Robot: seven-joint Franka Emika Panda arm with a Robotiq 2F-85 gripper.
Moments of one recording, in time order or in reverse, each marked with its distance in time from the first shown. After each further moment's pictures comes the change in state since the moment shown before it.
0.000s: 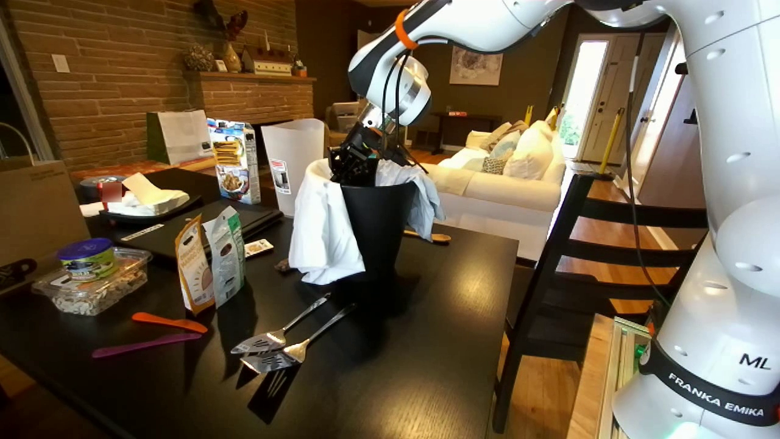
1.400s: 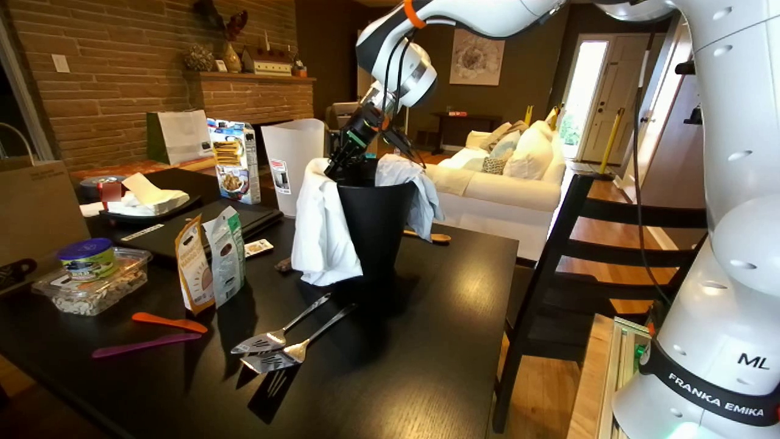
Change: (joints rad) arm -0.023 -0.033 -0.011 0.054 0.054 -0.228 0.090
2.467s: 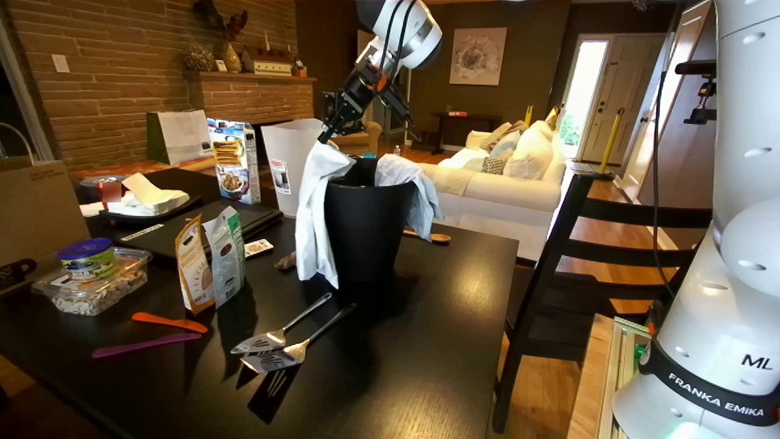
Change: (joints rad) arm 0.057 -0.097 -0.049 0.049 -0.053 -0.089 0.129
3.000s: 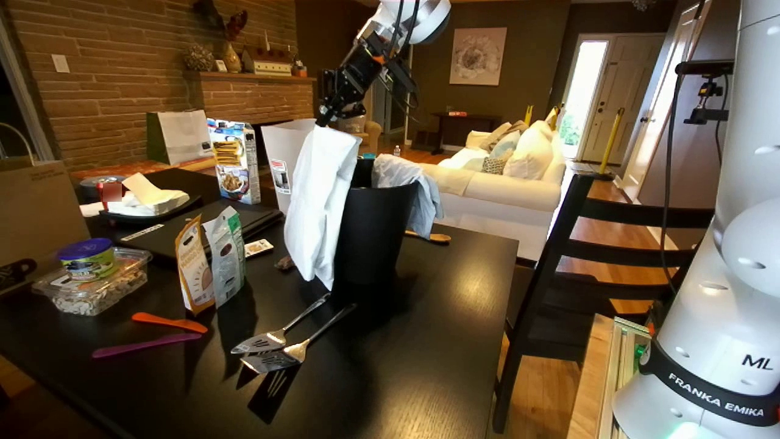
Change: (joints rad) arm 0.005 -0.082 -0.001 0.007 0.006 -0.229 0.029
